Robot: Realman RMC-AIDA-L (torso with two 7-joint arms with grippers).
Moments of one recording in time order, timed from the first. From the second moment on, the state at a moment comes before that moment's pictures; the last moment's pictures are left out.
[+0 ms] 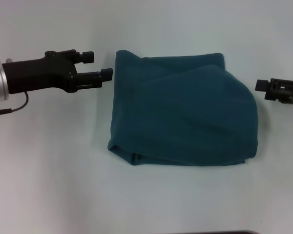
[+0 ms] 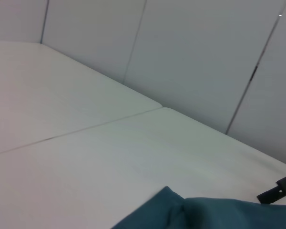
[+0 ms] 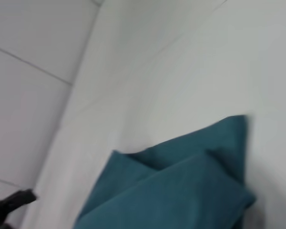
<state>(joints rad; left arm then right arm) -0.44 -2.16 -2.34 -0.93 -1.16 1.48 -1.65 0.38 1.94 2.51 0.59 -2.04 1.52 -0.98</state>
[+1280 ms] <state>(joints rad) -0.44 -2.16 -2.32 -0.89 -1.11 1.38 -1.67 0.49 1.98 2.53 0.52 -2.04 1.45 -0.91</state>
